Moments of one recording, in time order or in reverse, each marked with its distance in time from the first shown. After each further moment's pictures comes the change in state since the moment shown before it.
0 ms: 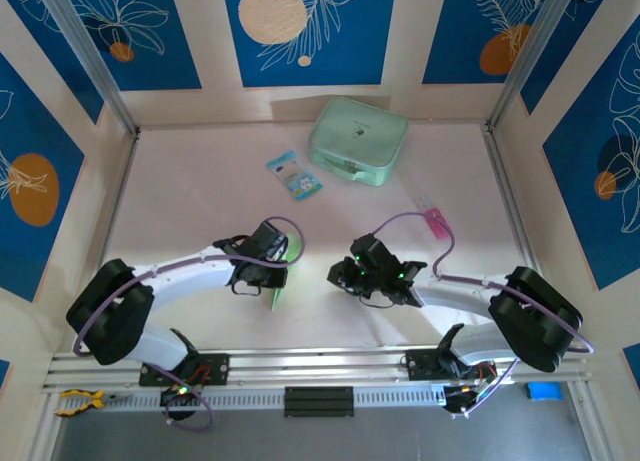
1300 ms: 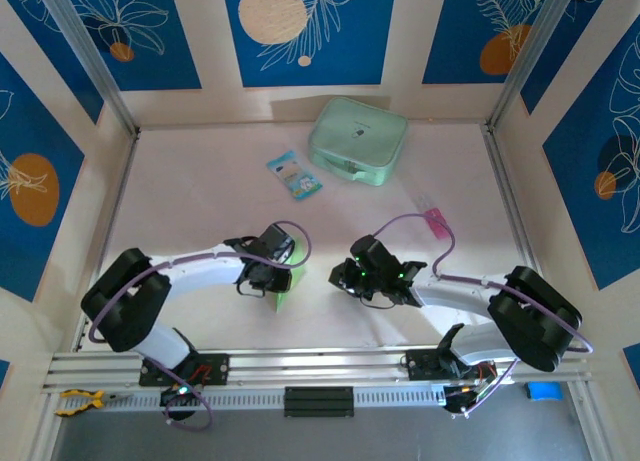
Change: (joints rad) left arm -0.020 0.094 0.023 0.002 0.018 0.004; right arm -0.001 0.012 0.000 -0.024 0.002 0.014
